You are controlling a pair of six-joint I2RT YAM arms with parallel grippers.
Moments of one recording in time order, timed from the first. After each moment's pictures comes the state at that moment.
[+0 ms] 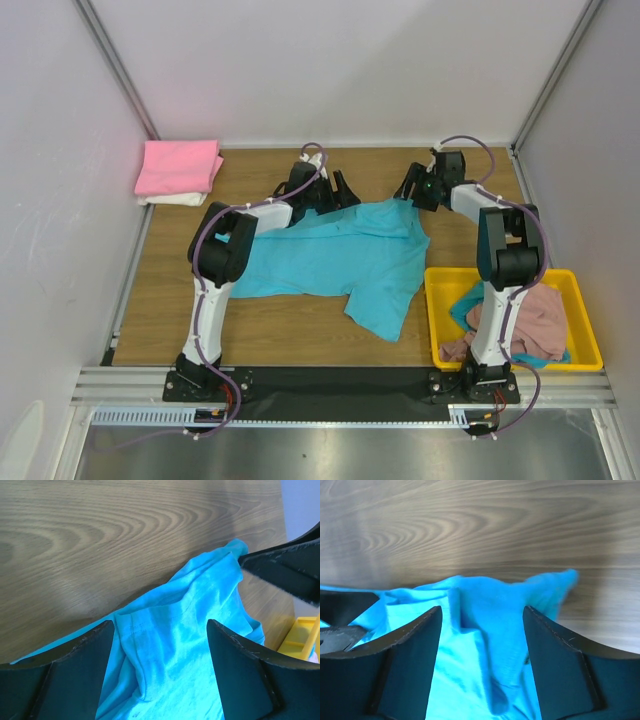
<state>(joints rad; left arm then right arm) -0.46 2.25 1.52 0.23 0.37 -0.68 0.12 2.05 1.43 -0.13 -0.29 0.44</state>
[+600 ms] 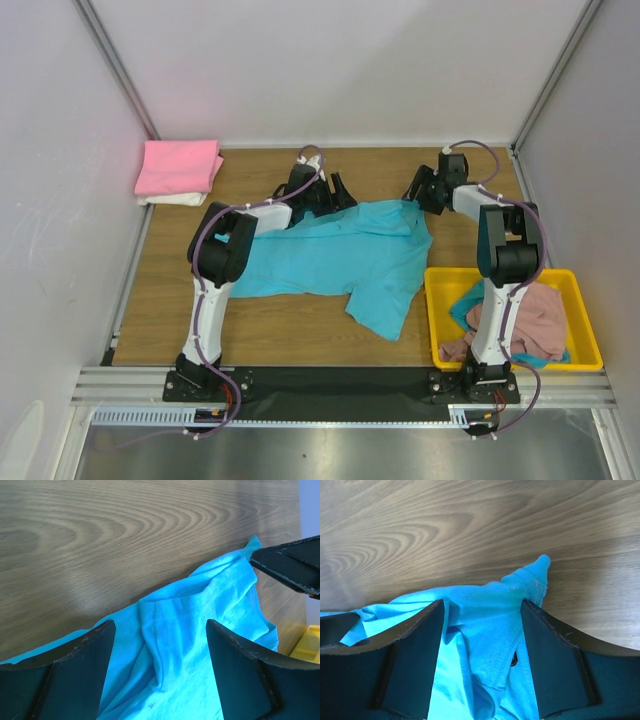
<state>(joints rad) -0.46 2.25 1.50 0.21 0.32 -0.67 0.07 2.09 1.42 -0.13 -0.18 0.50</state>
